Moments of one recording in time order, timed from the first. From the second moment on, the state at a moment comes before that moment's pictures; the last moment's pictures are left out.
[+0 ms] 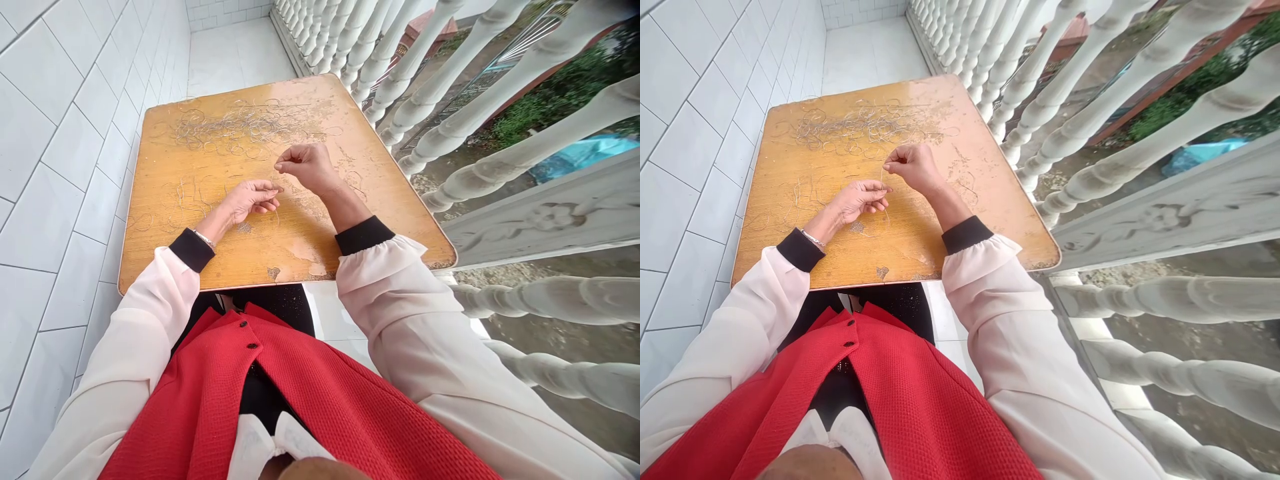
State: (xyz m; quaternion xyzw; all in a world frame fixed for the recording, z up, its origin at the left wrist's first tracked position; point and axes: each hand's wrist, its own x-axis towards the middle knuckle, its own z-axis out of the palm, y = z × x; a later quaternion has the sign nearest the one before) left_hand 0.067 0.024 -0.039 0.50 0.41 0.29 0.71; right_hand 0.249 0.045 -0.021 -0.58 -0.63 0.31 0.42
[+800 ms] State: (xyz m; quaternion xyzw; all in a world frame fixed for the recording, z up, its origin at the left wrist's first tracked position) left_hand 0.065 0.023 -0.032 0.51 0.44 0.32 0.67; right_hand 0.242 0.048 -0.026 -0.59 -0.54 0.39 0.46
